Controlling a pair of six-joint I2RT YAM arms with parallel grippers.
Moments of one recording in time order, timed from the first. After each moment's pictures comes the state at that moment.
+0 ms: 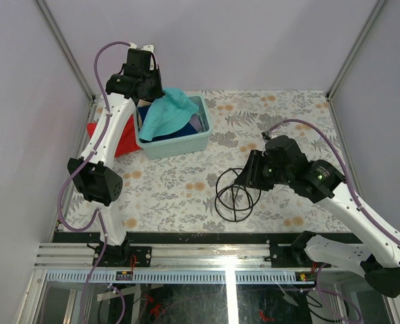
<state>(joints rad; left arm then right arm) -0.22 1.90 2.13 -0.87 0.00 -0.30 0.74 1.01 1.18 -0.94 -0.09 0.86</state>
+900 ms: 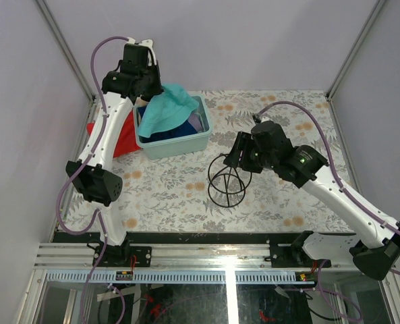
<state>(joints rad) -0.22 1.90 2.18 -0.90 0.01 -0.28 0.75 1.19 1.28 -0.80 0.05 0.81</state>
